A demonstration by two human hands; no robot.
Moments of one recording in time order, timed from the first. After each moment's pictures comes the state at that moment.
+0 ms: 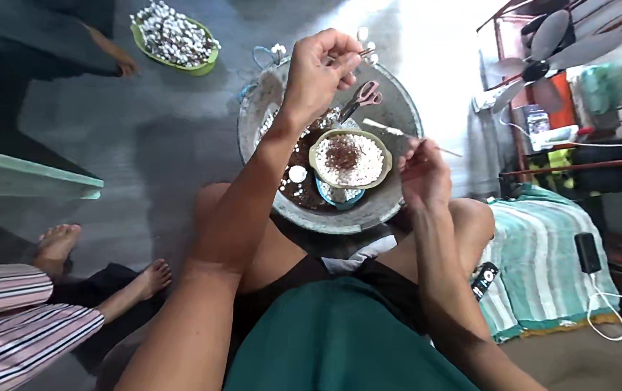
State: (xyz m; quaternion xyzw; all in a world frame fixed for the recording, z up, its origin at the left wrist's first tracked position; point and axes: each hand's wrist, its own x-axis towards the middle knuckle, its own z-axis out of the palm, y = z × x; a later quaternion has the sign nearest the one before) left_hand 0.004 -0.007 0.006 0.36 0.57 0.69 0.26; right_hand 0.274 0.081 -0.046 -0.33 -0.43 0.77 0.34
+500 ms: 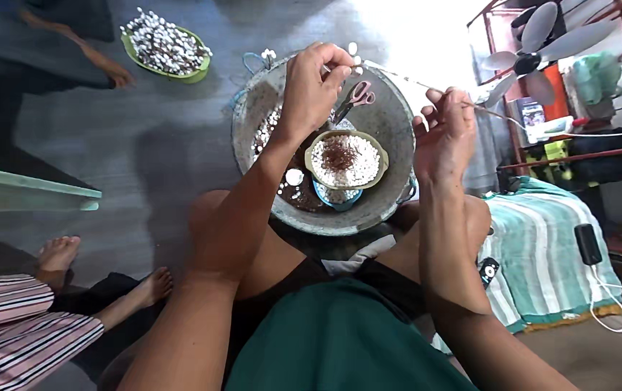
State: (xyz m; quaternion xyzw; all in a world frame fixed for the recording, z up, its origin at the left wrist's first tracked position) left_hand 0.014 -0.007 0.006 0.43 0.69 0.57 0.15; right_hand 0.227 0.112 0.006 -0.29 -0.49 0.69 0.45
